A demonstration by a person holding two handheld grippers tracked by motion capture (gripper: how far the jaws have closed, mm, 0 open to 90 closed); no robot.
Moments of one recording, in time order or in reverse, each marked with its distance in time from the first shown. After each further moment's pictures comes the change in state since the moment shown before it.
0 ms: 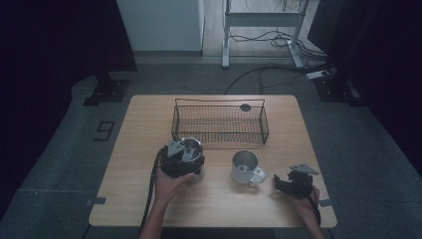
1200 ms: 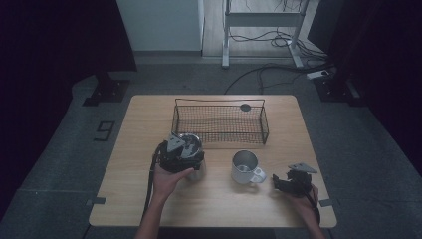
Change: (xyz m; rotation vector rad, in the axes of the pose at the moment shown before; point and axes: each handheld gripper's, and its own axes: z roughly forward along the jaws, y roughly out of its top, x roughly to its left) left arm -0.004 0.022 -0.015 0.002 0.013 0.037; right arm 0.001 0.003 0.003 0.001 0.018 -0.016
